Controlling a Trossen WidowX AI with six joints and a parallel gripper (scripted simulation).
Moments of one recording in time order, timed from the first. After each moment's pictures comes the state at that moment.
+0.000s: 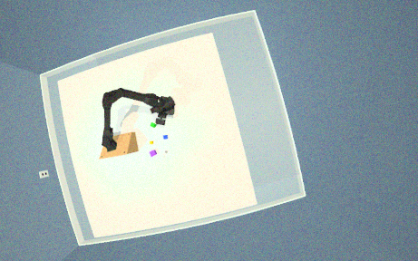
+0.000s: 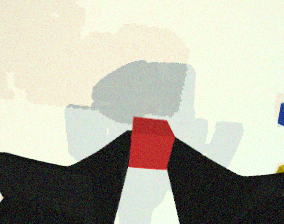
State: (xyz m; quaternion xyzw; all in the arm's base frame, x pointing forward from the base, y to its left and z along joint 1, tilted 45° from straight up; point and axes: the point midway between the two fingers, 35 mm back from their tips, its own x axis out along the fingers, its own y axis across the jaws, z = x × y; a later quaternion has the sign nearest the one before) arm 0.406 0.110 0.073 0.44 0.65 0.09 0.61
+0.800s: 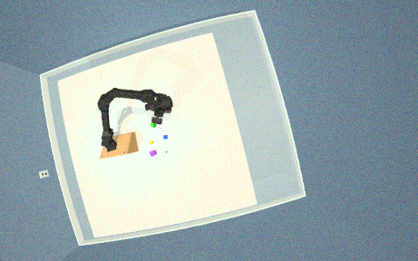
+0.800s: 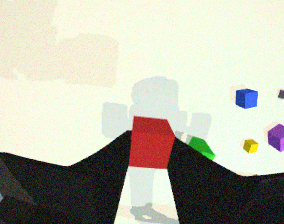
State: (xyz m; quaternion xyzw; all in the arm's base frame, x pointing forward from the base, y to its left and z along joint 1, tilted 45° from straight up) arm 0.395 0.045 0.138 0.44 0.65 0.10 0.61
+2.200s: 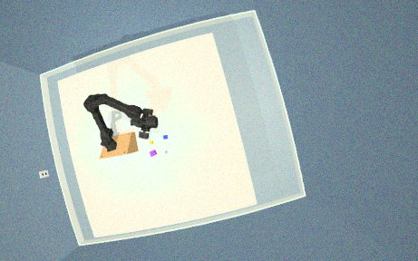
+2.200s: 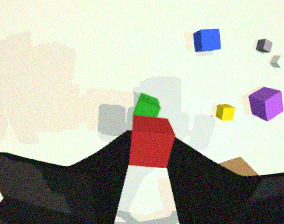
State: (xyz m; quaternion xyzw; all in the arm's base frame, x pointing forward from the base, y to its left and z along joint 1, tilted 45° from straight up) arm 0.288 0.024 0.074 0.44 0.65 0.10 0.61
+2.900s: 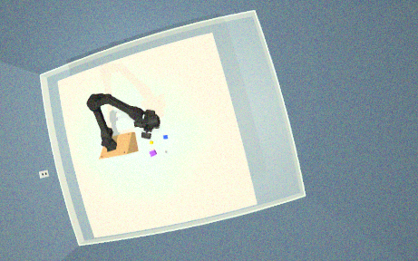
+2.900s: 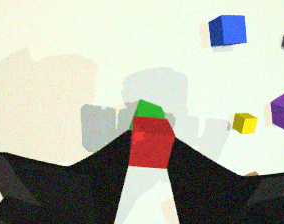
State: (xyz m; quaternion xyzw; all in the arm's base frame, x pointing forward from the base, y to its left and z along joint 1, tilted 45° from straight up) arm 0.292 0.058 0.038 0.44 0.65 0.10 0.61
